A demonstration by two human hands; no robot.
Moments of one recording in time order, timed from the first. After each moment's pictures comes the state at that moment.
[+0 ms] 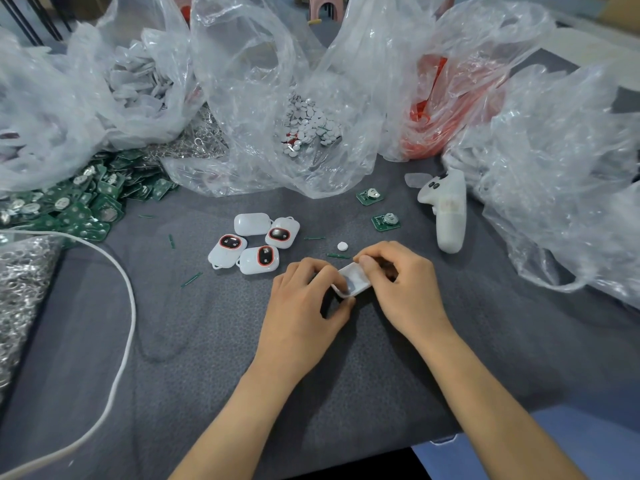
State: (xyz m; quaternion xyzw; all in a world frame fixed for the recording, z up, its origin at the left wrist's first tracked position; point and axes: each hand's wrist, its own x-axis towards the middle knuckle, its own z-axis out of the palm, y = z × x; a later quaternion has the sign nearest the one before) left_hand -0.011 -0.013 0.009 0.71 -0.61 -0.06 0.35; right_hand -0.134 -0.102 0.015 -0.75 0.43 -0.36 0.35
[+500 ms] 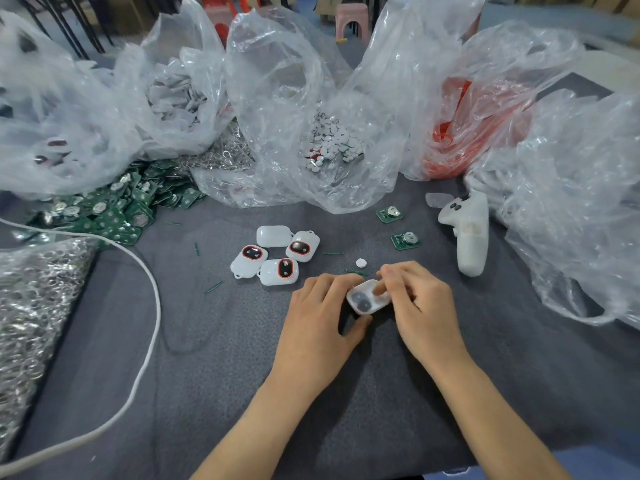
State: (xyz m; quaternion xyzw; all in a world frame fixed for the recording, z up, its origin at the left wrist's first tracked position) left_hand -0.009 -0.011 0.011 0.71 -0.61 -0.04 0.35; right_hand -0.133 -0.098 0.016 -0.75 0.41 -0.37 0.36
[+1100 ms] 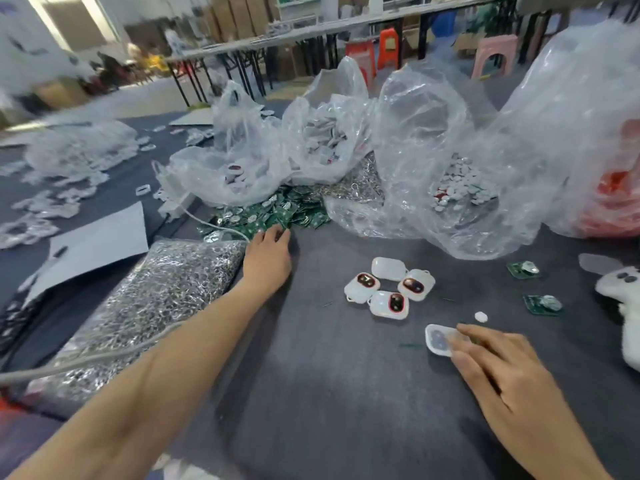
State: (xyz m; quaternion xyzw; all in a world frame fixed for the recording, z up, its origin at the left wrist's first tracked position) left_hand 0.234 0.004 0.021 0.93 -0.37 0.07 0.00; right_hand -0.124 -0.086 0.015 -0.89 0.27 -0.30 0.23
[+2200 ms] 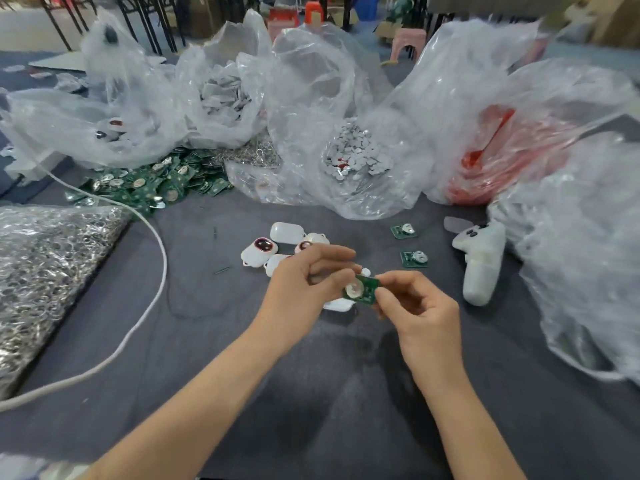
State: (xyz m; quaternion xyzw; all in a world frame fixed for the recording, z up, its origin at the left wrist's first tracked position) left_hand -0.004 -0.026 0.046 0.60 -0.35 -0.34 0.64; right_hand -0.140 -0.098 0.026 -0.63 0.32 -0.42 0.57
